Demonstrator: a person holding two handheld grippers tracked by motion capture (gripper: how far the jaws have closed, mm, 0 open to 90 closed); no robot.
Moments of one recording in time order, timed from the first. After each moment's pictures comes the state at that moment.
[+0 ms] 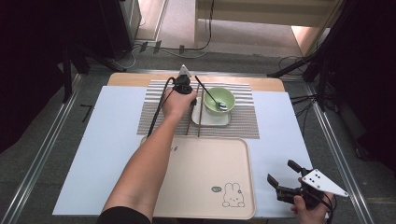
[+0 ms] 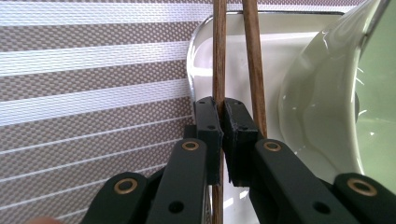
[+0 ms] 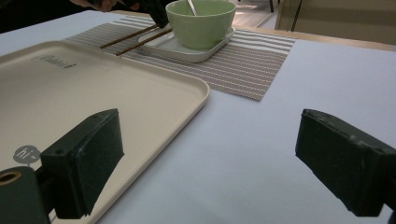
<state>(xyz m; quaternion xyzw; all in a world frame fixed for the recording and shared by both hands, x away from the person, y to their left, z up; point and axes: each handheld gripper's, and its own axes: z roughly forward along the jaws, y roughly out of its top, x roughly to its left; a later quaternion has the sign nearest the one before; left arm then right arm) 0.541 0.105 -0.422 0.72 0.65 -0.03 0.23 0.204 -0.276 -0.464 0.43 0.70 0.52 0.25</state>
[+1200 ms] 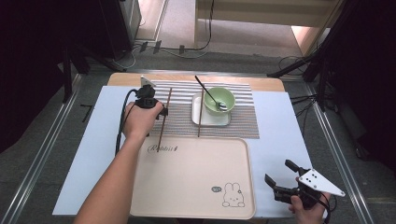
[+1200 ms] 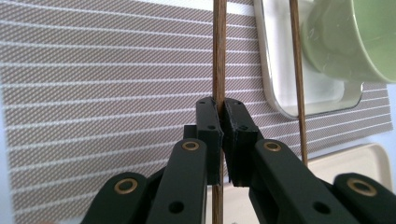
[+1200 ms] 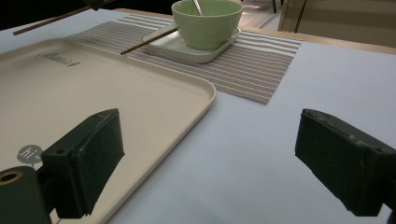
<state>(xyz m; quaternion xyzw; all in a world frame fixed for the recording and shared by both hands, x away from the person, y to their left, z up) 0.442 0.204 -0.385 0.69 0.67 -0.02 0.27 0.205 -0.269 -0.463 0.42 0.70 0.52 0.25</state>
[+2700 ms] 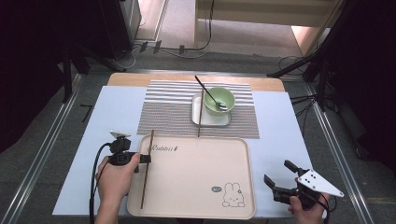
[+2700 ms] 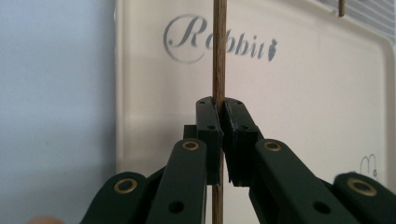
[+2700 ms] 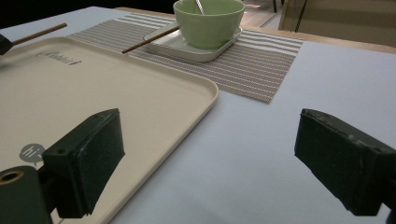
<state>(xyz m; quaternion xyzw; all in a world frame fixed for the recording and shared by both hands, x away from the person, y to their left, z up) 0.283 0.249 -0.427 0.65 0.70 -0.06 0.29 0.203 -0.266 -0.463 0.42 0.70 0.52 0.25</state>
